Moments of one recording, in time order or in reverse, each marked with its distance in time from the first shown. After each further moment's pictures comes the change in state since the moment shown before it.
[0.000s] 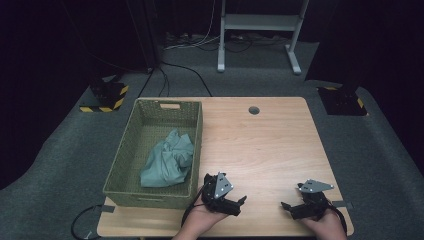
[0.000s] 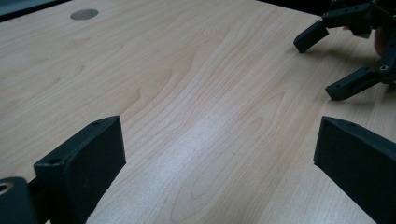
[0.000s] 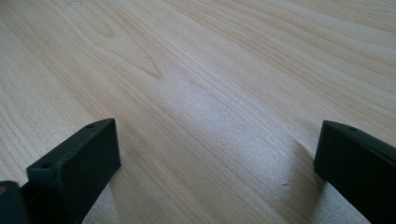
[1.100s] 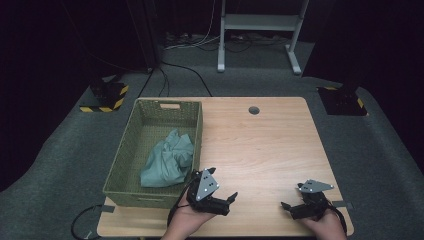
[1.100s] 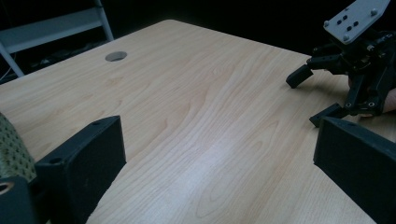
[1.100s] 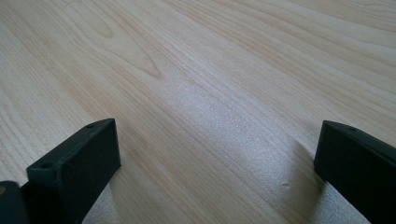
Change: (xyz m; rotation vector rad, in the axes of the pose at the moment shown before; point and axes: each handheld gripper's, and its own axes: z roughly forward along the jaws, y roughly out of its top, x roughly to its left) left arm 0.011 0.023 -0.060 -0.101 0.033 0.005; right arm 0.000 0.000 0.000 0.000 -0.002 0.001
